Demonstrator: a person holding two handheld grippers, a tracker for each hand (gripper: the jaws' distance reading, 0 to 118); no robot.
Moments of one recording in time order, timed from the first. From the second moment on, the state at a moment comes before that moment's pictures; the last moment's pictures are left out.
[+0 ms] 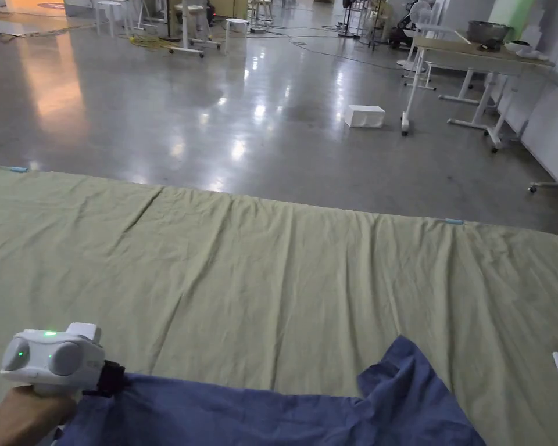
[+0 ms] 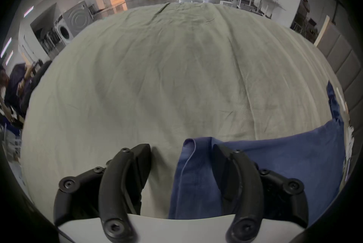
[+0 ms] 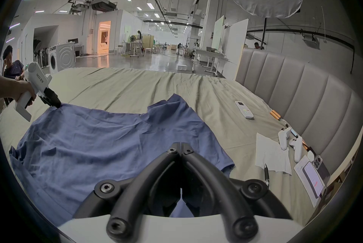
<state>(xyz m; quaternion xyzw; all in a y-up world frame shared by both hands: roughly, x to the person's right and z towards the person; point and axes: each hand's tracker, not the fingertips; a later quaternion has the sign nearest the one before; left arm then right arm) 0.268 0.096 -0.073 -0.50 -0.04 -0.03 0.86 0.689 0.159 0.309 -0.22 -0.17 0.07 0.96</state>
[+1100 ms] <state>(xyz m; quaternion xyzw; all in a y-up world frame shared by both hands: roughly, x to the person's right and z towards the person) 0.275 0.135 -0.001 -0.43 -0.07 -0.04 0.90 0.838 0.102 0.045 -0.48 -0.11 0.02 0.87</state>
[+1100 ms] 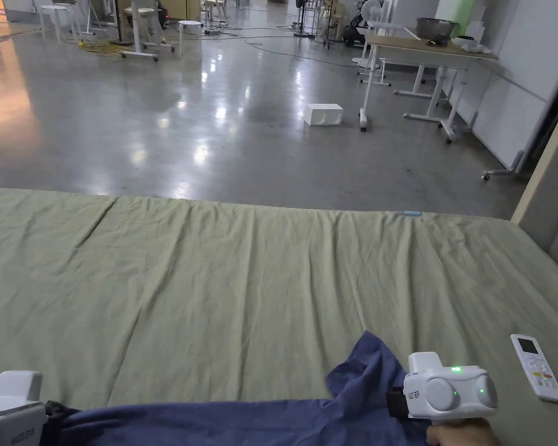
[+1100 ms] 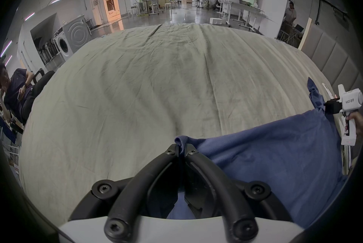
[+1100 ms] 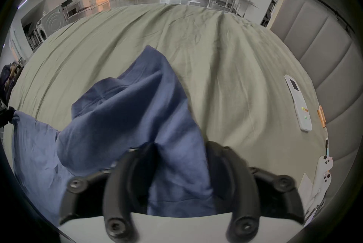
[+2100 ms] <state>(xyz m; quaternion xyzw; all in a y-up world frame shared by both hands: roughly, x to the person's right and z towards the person) 0.239 0.308 0.108 -0.26 -0.07 -0.03 0.96 0.774 0.324 0.244 -0.20 -0.17 0.06 0.96</state>
